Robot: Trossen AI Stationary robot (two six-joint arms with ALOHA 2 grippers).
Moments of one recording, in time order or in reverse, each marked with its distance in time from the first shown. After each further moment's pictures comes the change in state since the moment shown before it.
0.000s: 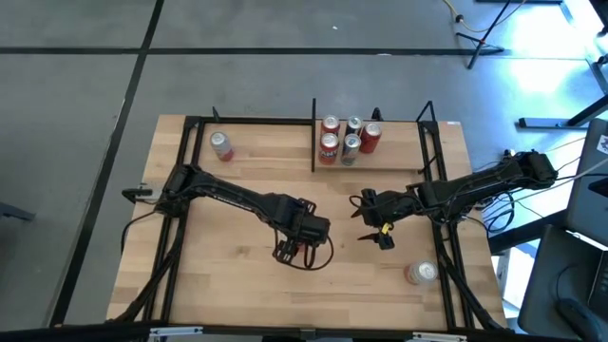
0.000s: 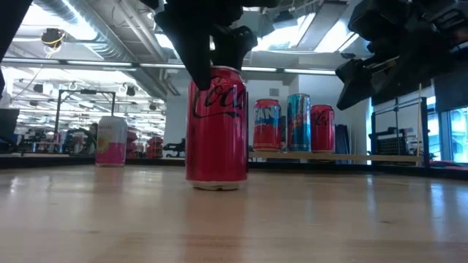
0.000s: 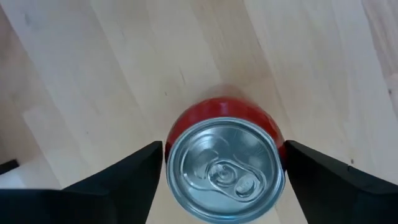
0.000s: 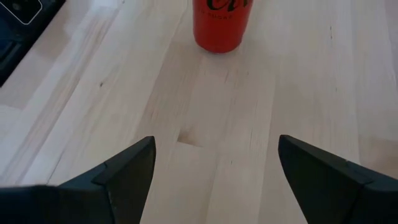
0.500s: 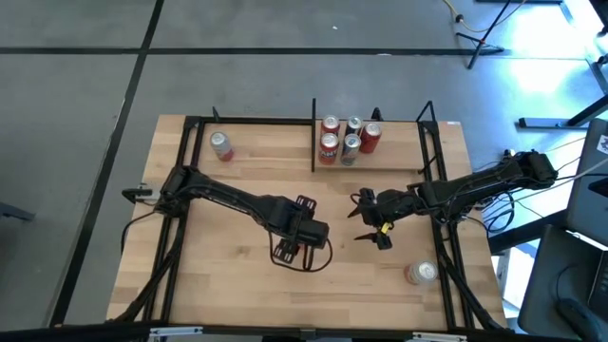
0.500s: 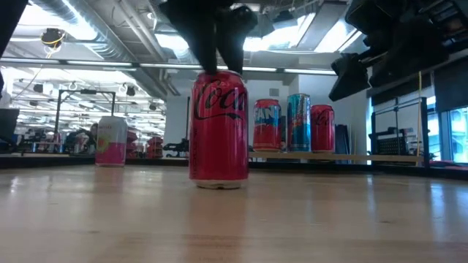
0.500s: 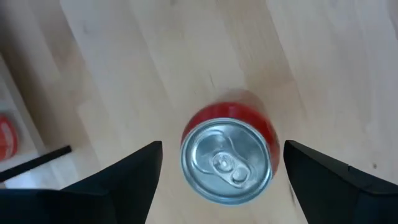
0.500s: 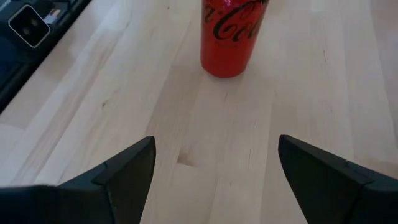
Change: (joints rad) left arm -0.035 -0.007 0.065 -0.049 -0.136 -0.031; right arm 0.000 0.000 0.000 0.069 0.000 0.000
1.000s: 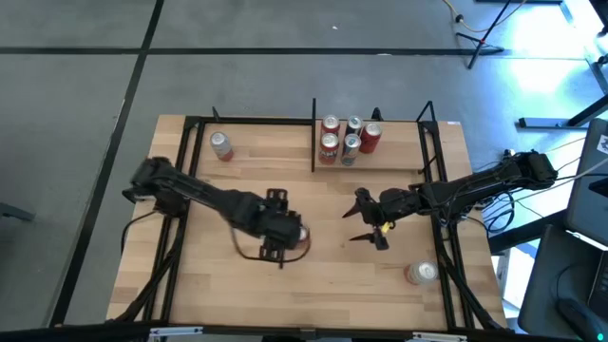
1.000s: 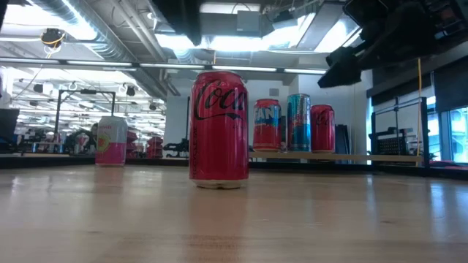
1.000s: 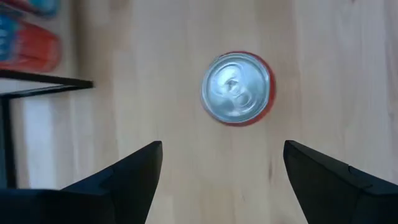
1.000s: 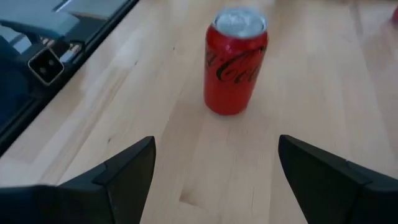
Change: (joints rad) left arm -0.067 -0.240 -0.182 -0.012 -0.111 -0.342; right arm 0.000 0.002 -0.041 0.187 -0.019 0.004
